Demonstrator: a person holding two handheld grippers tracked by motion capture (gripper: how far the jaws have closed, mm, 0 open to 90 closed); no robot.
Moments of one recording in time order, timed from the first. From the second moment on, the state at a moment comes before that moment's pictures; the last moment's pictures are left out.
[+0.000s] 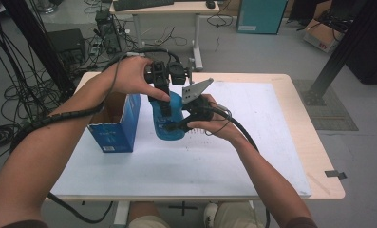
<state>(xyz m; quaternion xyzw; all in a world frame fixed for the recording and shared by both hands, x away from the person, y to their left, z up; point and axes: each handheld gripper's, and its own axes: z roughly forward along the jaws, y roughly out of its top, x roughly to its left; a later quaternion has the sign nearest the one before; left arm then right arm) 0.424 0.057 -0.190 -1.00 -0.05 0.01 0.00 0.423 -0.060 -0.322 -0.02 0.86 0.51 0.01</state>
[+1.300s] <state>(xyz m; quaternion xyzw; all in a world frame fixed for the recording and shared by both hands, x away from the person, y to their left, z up) 0.423 0.054 -0.192 -1.00 -0.04 0.01 0.01 0.421 -0.061 -0.323 0.00 0.87 0.49 0.00</state>
